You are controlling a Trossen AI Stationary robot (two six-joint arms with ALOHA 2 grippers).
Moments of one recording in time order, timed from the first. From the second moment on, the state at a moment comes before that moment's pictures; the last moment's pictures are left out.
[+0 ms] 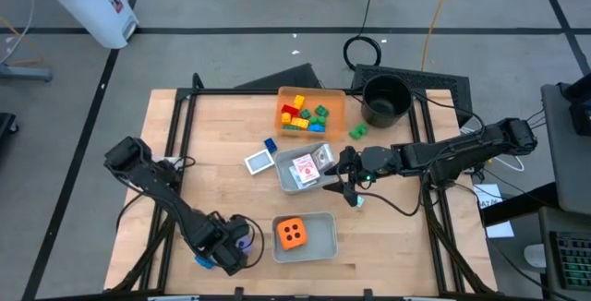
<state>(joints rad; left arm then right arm) -0.72 1.73 1.23 -1.00 -0.01 -1.35 0.14 1.22 0.77 0.01 0.03 0.49</state>
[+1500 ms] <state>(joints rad) -0.22 2.01 2.11 -1.17 0.09 -0.41 0.14 0.96 0.77 -0.41 0.24 0.48</state>
